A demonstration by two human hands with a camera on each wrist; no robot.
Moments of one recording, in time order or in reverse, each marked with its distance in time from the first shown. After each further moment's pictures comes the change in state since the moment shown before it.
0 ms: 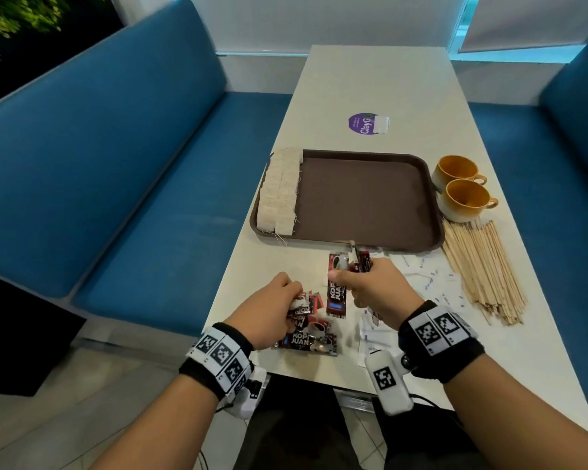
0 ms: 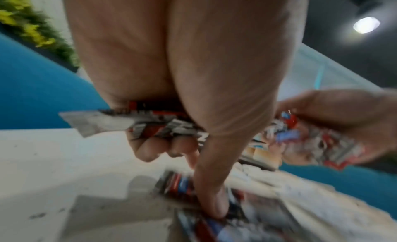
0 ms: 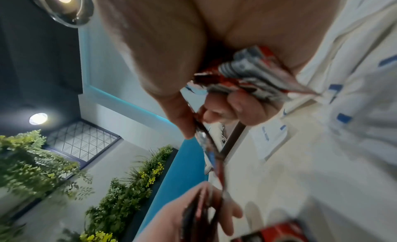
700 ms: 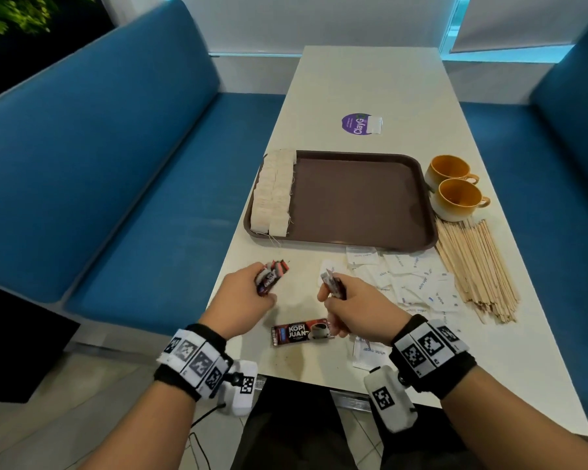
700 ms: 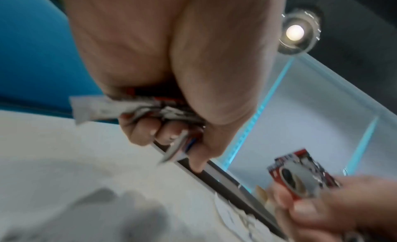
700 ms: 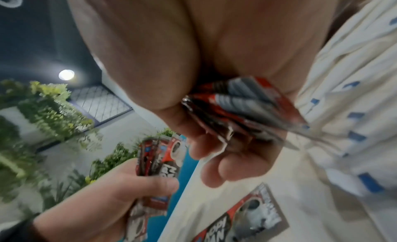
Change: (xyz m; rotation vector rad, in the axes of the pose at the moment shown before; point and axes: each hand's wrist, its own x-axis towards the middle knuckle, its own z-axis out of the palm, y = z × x) left_hand -0.009 -0.012 -0.023 -0.293 0.315 -0.207; right_hand -0.016 0.009 0.010 -0.311 -0.253 -0.063
